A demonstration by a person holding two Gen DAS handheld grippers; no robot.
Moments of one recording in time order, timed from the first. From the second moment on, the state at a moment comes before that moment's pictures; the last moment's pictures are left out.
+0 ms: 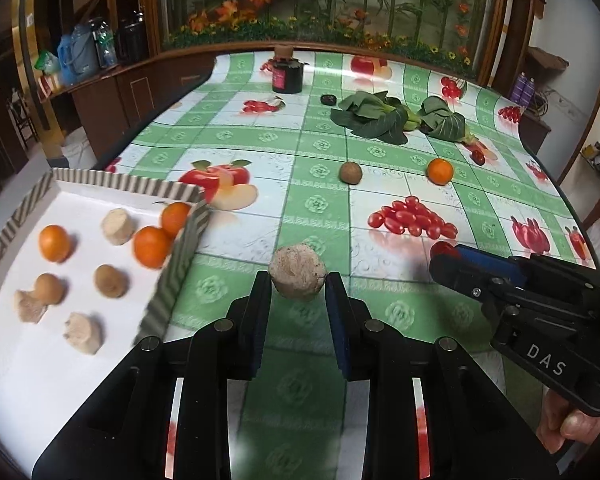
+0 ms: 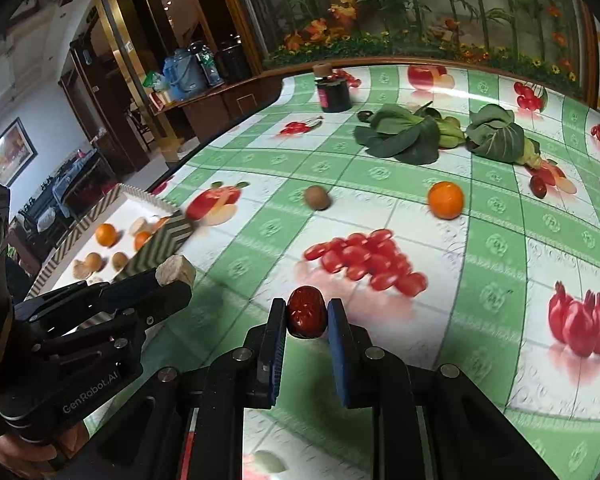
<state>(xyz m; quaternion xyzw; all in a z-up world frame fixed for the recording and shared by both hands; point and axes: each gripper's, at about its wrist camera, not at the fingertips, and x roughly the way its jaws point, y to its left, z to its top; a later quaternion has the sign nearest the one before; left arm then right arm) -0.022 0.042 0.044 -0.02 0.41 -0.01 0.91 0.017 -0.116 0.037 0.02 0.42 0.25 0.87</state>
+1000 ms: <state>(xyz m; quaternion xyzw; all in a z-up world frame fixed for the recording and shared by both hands) -0.095 0.135 0.080 -0.02 0.35 0.08 0.93 -0.038 -0.008 0.071 -0.03 0.38 0.33 0.86</state>
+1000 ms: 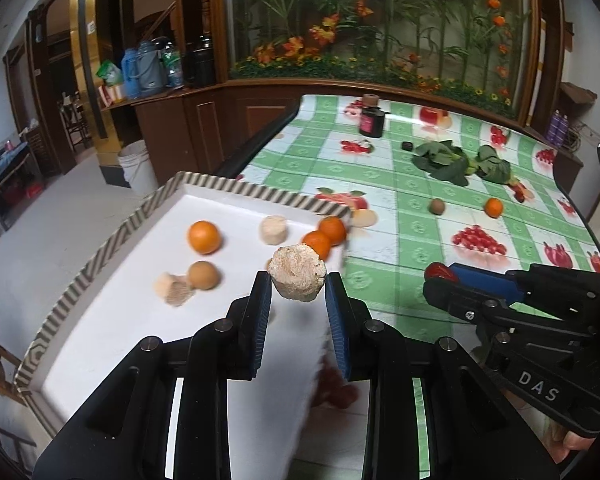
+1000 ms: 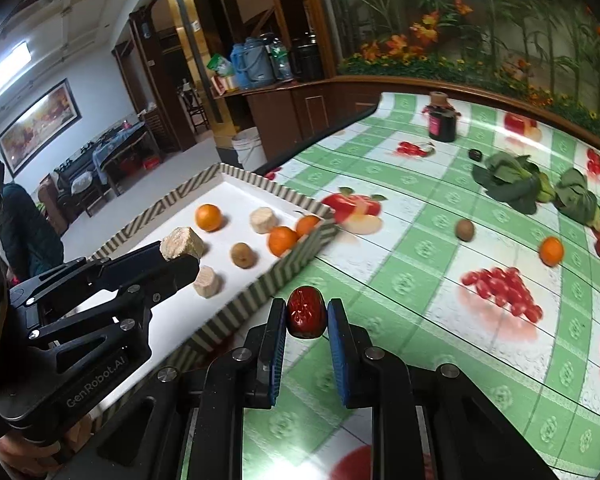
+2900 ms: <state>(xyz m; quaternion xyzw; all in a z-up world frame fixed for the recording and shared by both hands) -0.075 0.253 0.031 -0.07 0.50 0.12 0.85 -0.043 0.137 0.024 -0.15 0.44 0.43 0.78</state>
